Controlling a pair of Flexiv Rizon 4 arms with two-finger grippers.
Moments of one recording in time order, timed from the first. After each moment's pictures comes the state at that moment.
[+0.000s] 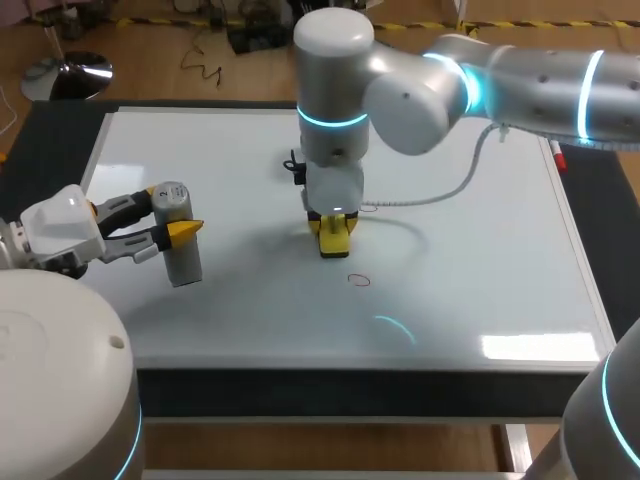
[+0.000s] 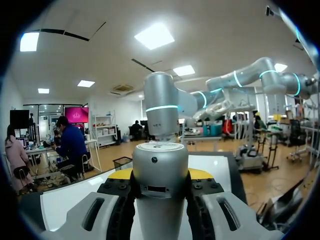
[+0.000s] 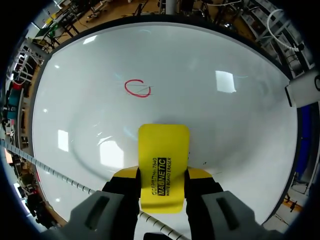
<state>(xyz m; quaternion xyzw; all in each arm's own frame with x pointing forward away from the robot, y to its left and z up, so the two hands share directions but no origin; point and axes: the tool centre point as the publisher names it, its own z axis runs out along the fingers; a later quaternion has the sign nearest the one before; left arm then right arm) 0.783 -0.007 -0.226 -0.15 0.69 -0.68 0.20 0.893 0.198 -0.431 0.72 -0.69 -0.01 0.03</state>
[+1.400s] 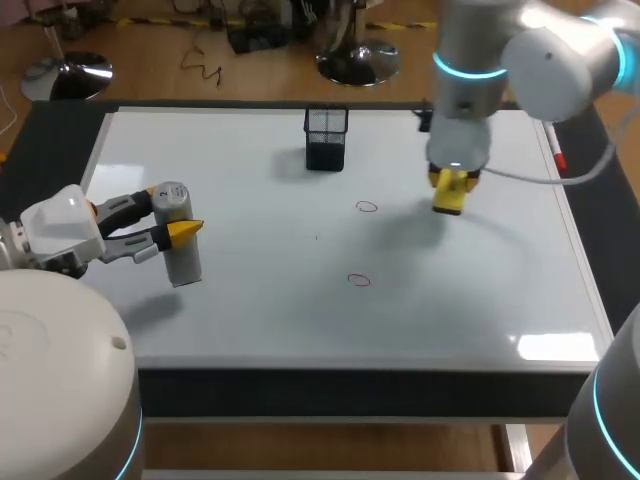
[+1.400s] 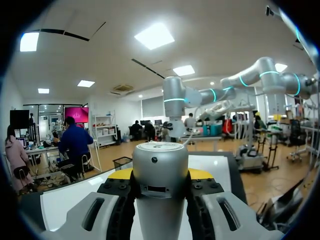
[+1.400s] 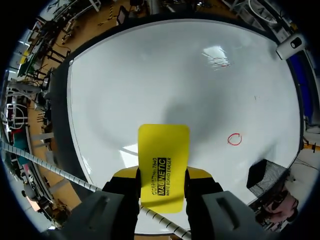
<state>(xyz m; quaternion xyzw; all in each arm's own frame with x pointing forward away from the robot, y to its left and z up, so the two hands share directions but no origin) 0.782 -0.007 -0.226 -0.15 0.69 -0.68 0.20 0.937 -0.018 -0.371 0.59 -0.81 0.03 0.01</state>
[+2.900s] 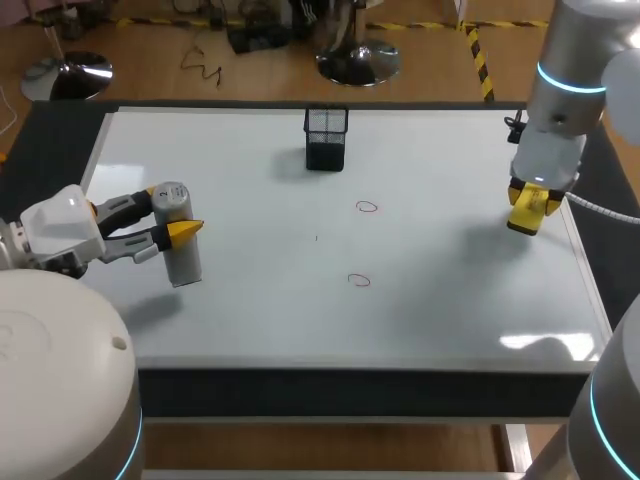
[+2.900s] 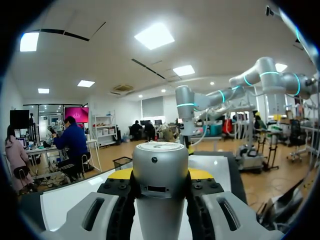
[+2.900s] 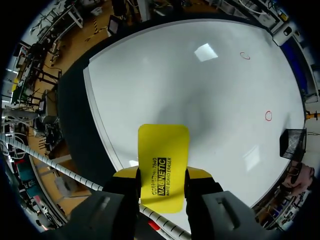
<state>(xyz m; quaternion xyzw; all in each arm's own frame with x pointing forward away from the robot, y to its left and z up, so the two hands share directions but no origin) 0.782 -0.007 -0.226 -0.15 0.69 -0.68 0.20 0.900 -0.134 -0.384 0.51 -0.86 0.00 0.02</state>
